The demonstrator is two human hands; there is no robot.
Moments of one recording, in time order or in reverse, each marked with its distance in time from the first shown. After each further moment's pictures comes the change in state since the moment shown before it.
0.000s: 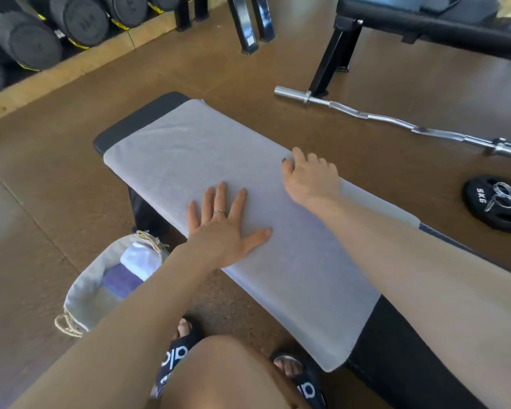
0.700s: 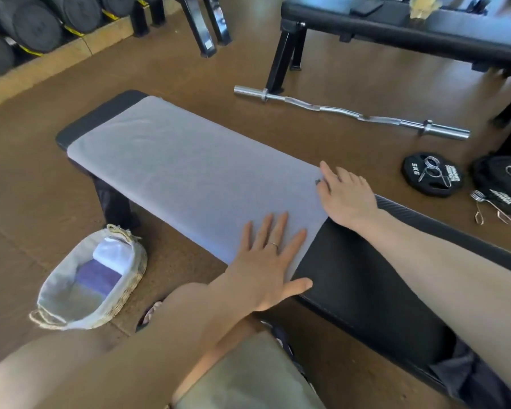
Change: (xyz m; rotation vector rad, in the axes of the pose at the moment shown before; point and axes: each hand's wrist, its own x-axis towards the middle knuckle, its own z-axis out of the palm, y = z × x) left_hand -0.117 0.121 0.053 0.230 -0.033 0.568; right_hand -0.132 0.156 -0.045 -0.040 -0.159 0.114
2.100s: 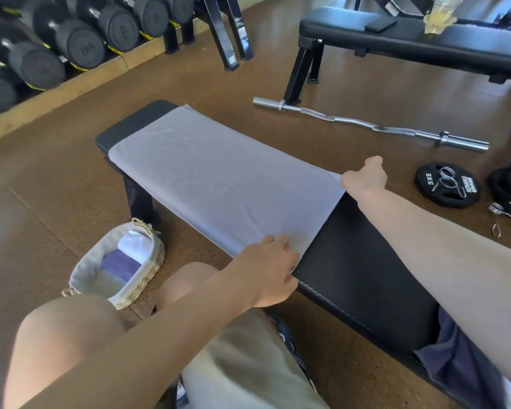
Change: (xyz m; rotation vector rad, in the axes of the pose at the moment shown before) left_hand -0.046 0.029 -0.035 -0.124 0.124 0.026; right_hand 0.003 0.000 -0.043 0.855 0.183 0.465
